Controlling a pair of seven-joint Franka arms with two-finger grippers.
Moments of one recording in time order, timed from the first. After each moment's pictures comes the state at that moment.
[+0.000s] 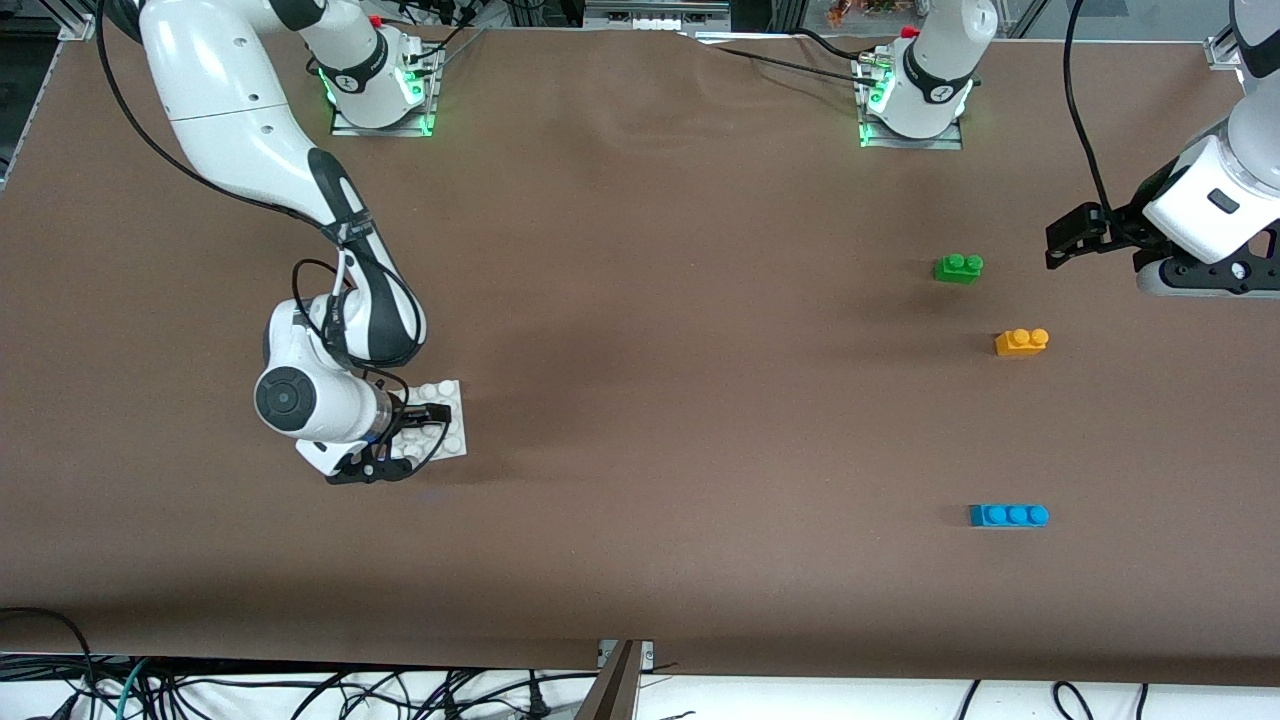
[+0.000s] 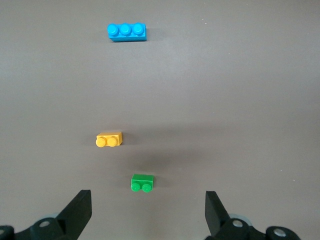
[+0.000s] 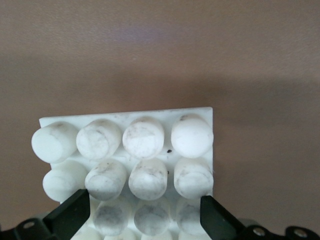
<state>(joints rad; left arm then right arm) 0.00 0.03 -0.06 -1.61 0.02 1.57 -0.05 0.28 0.78 -0.05 -1.56 0.12 2.22 0.08</state>
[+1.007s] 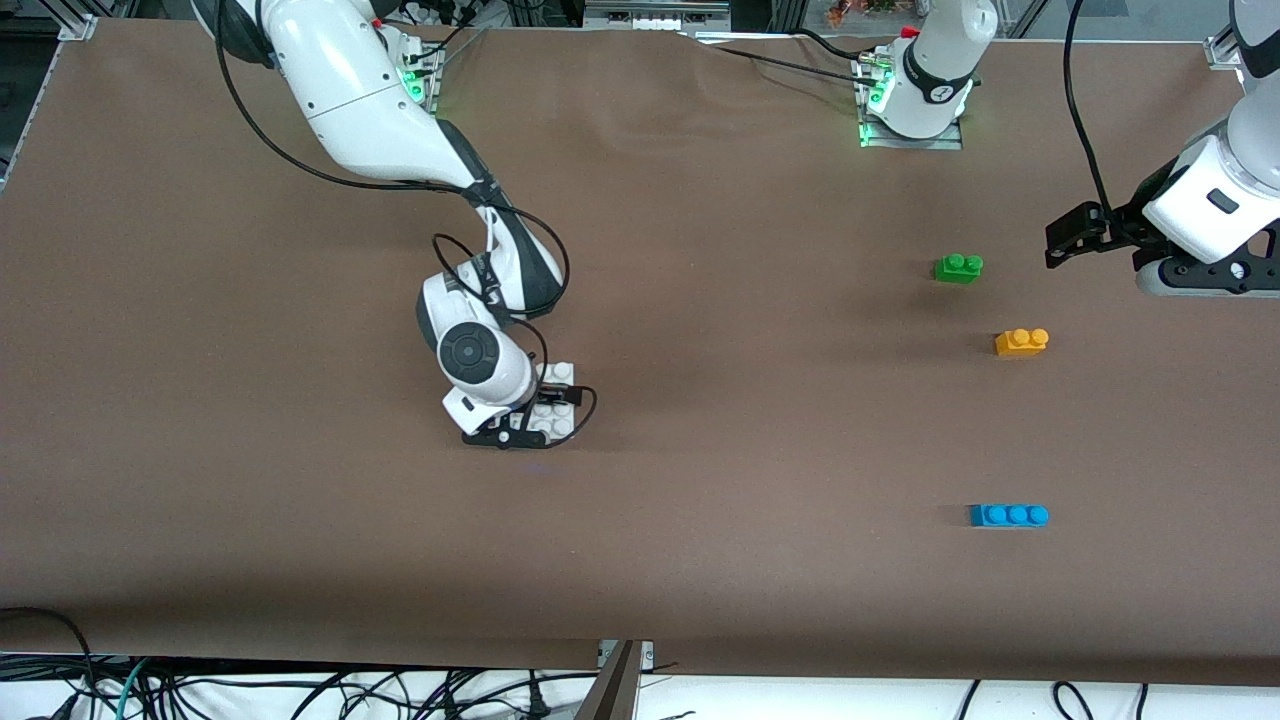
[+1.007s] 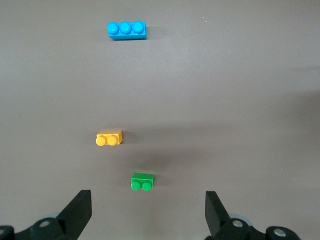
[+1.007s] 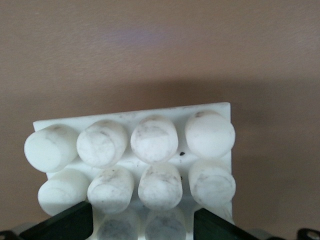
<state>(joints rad) 0.00 0.03 -0.06 -1.61 0.02 1.56 -0.05 0.56 0.86 -0.04 -1.47 0.12 2.27 0.51</state>
